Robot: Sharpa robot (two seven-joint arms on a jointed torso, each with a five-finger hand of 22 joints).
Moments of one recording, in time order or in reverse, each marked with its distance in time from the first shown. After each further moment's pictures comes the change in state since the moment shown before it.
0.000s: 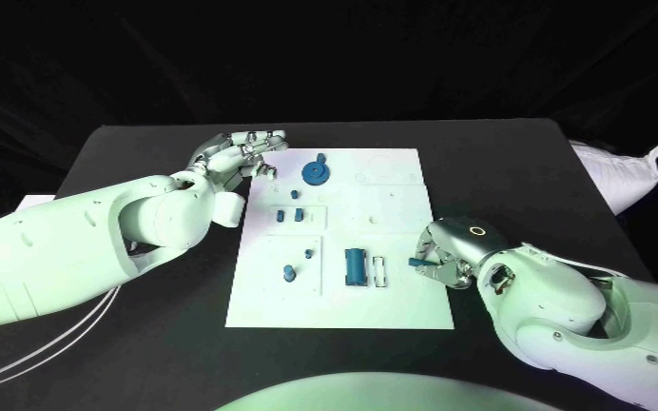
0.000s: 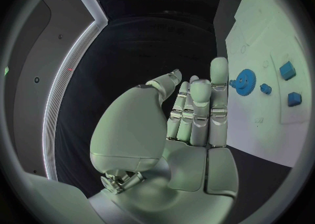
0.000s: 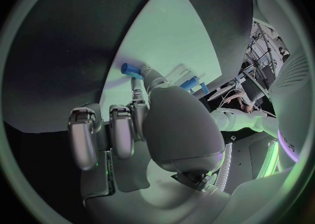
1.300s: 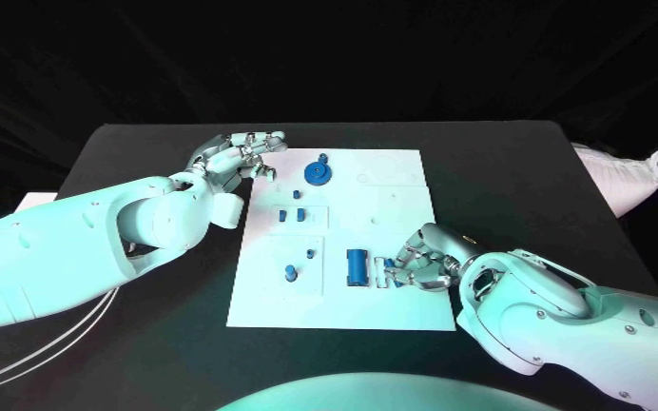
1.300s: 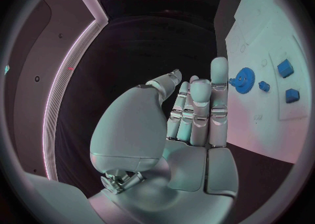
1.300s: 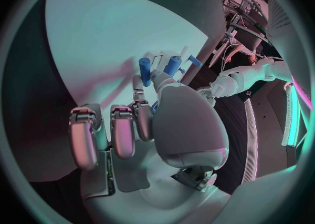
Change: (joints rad) left arm 0.000 -0.002 0.000 0.004 -0.001 0.003 -0.003; left_hand 0.000 0.000 0.000 0.000 0.004 -0.004 0.004 0.005 0.000 -0.004 -0.004 0.008 0.000 -0.004 -0.004 0.000 -0.006 0.000 -0.004 0.004 -0.004 -0.006; right arm -0.008 0.060 0.005 0.006 0.419 -0.211 -0.016; right_hand -0.149 -0.048 0.019 0.086 0.140 0.033 -0.011 0.020 0.047 0.009 -0.016 0.004 -0.044 0.004 -0.011 0.004 0.000 0.000 0.000 -0.007 0.000 0.000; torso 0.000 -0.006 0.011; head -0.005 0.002
